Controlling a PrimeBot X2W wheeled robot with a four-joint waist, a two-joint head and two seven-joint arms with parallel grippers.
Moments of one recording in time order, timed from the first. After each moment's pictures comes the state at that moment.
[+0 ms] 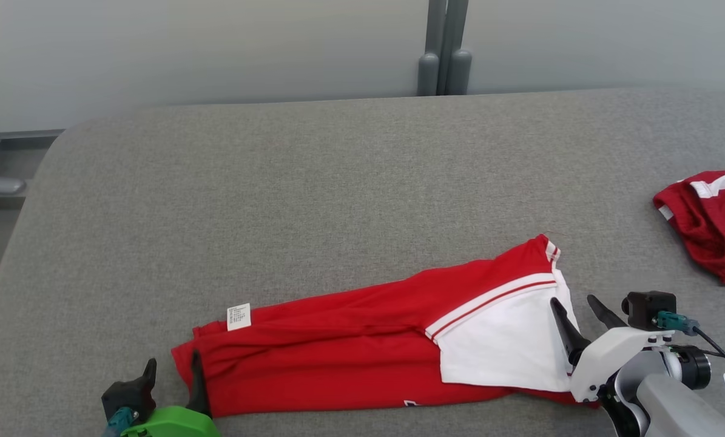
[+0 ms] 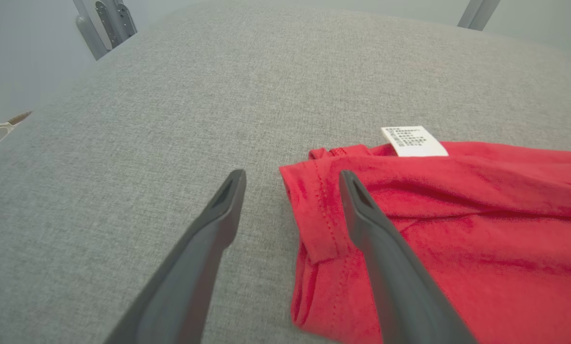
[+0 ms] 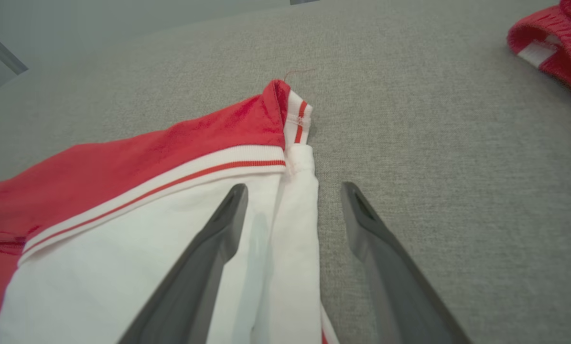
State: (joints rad) left arm -0.09 0.05 -0.01 0.64 -0.23 -0.01 -0.26; right arm -0.37 -0.30 0.45 0.81 0.67 0.13 -0.26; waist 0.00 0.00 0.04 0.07
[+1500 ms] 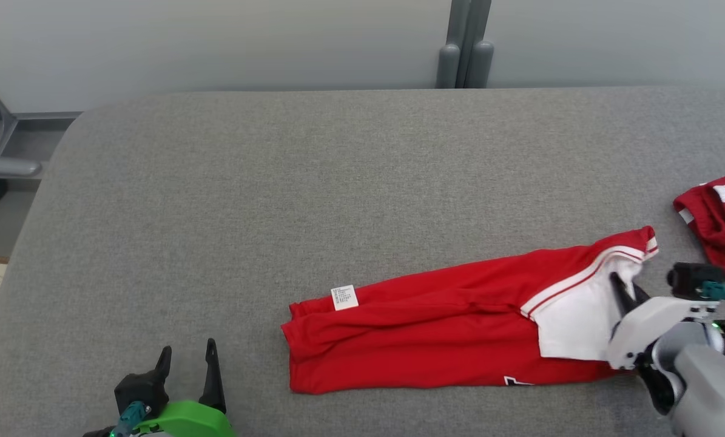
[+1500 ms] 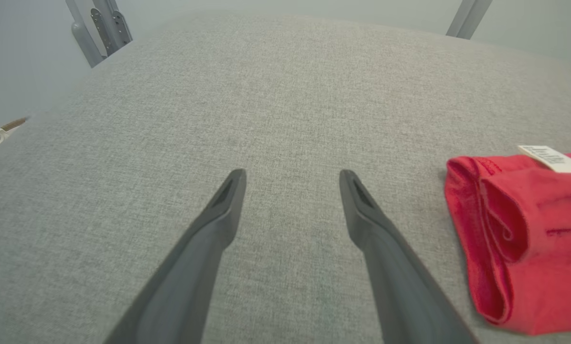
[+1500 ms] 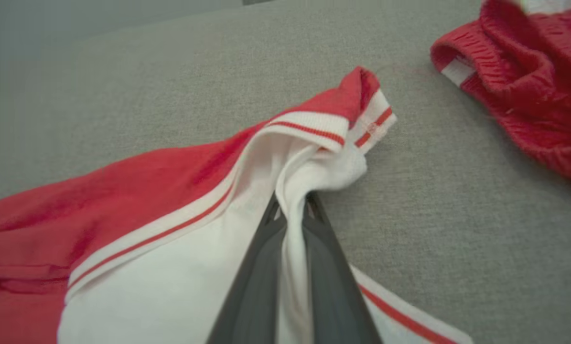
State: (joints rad) left arm -0.09 0.05 -0.07 0.57 -0.24 -0.01 -0.26; right arm -0.48 -0.40 0.50 0.99 0.81 0.13 -0.26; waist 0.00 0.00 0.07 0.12
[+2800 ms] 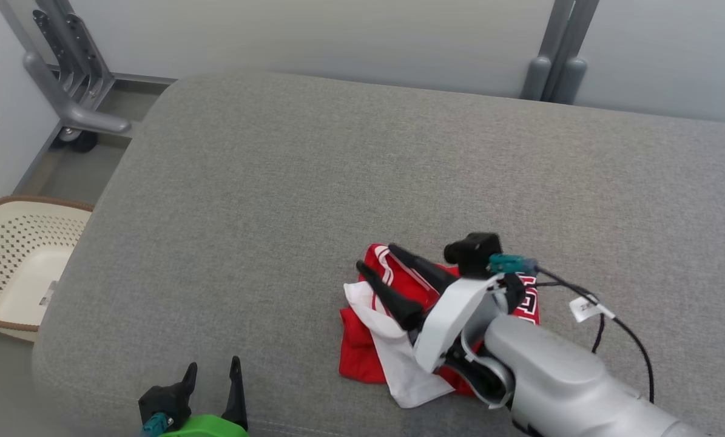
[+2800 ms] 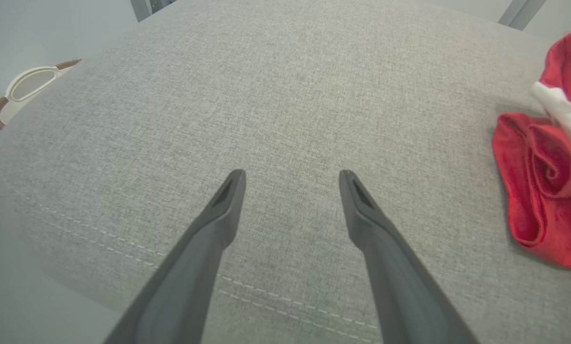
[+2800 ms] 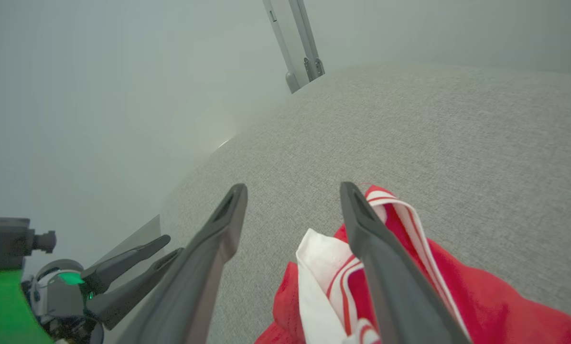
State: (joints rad) left arm -0.07 0.05 -0.17 0.60 -0.31 0.00 -0.26; right arm -0.64 -0.14 1.01 0.65 0.91 0.13 -0.26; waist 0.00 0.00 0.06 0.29
